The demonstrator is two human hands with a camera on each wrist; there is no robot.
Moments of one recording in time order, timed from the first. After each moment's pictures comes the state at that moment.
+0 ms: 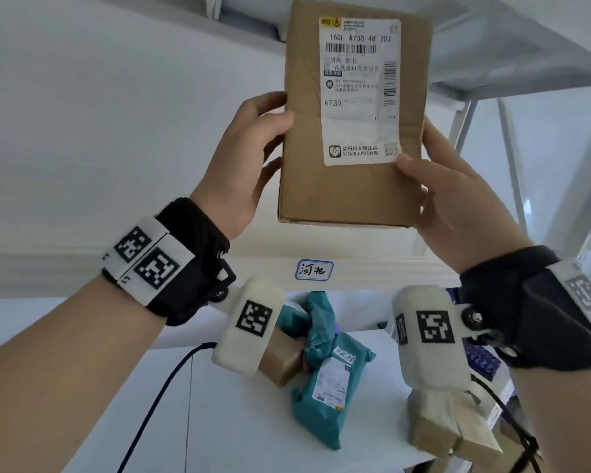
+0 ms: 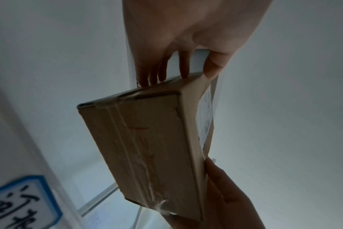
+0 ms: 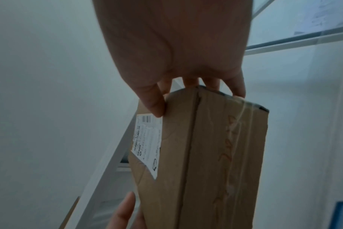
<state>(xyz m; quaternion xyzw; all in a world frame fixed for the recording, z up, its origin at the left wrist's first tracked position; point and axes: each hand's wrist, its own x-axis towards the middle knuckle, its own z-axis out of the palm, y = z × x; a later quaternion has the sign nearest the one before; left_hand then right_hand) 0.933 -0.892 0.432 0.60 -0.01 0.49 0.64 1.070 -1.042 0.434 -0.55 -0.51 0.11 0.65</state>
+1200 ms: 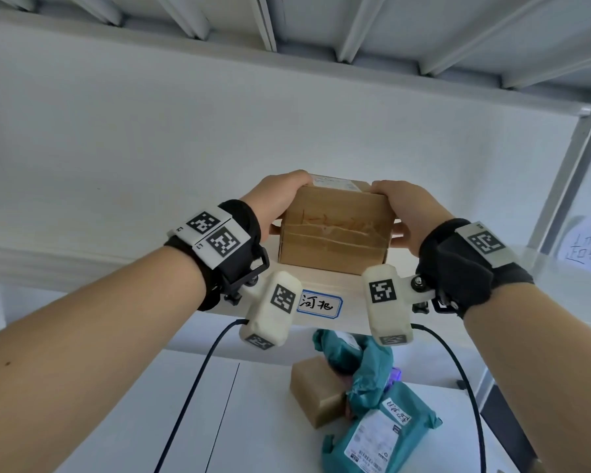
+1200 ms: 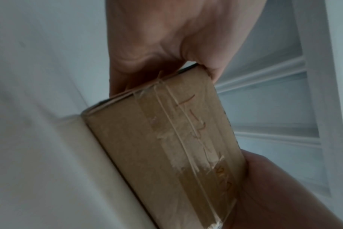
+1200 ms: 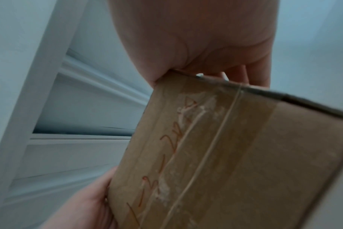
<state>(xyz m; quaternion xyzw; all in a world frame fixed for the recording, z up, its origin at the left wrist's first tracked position) 0.999 -0.856 0.430 0.66 0.33 0.41 0.53 1.144 -0.938 0.447 -0.69 -0.41 0.23 0.55</state>
